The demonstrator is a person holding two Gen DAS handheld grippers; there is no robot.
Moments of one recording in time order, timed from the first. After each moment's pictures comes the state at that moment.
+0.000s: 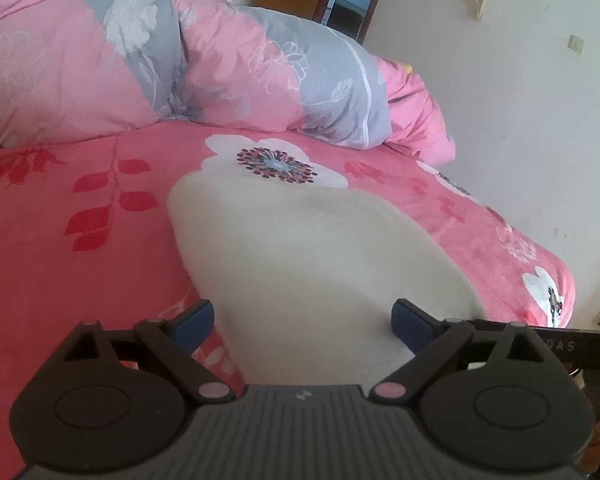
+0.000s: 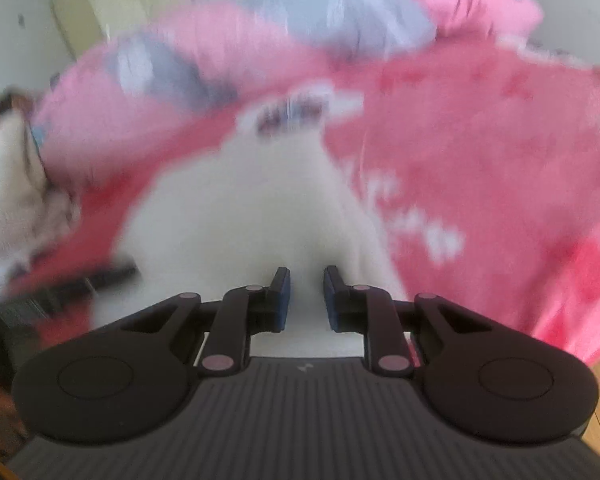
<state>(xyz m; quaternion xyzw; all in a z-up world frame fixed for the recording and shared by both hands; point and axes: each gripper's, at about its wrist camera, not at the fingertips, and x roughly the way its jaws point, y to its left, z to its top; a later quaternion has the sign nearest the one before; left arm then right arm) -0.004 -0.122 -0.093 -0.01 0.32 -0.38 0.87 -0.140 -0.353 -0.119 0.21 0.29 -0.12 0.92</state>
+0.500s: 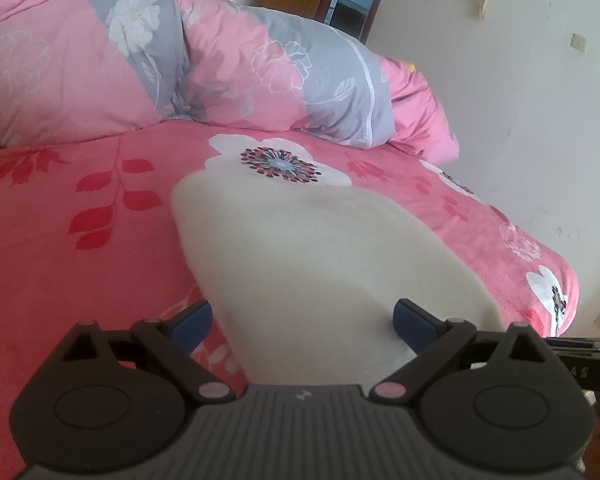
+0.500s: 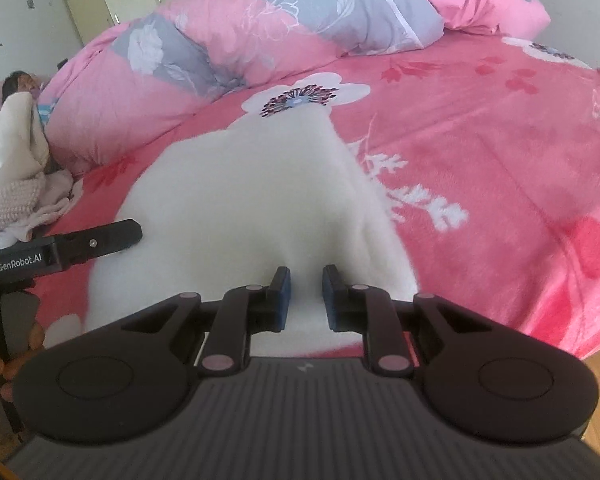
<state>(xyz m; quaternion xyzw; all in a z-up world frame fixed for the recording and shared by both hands) -0.005 -0.123 -0.093 -0.01 0.32 -0.38 0.87 -0.152 -0.336 -0.118 0.18 0.30 -0.12 0.93</state>
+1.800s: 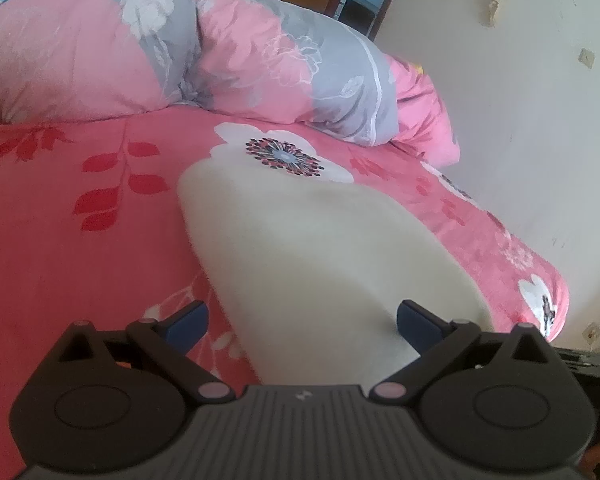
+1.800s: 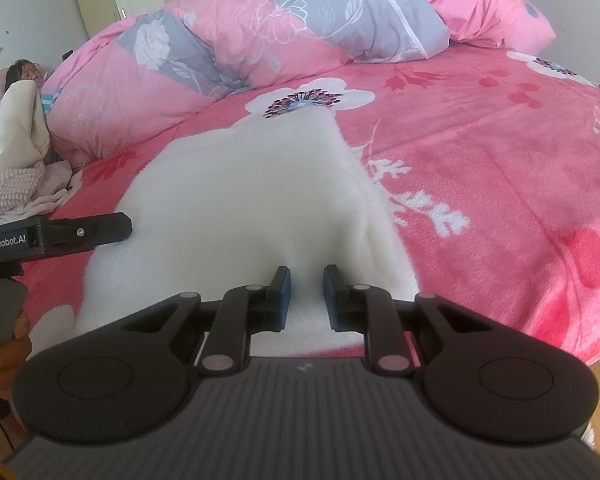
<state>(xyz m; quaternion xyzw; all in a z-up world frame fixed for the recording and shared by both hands) 0.001 -0.108 -0.094 -0.04 0.35 -0.38 0.86 -0.156 -0.331 -0.120 0.17 0.30 -0.12 0.93</state>
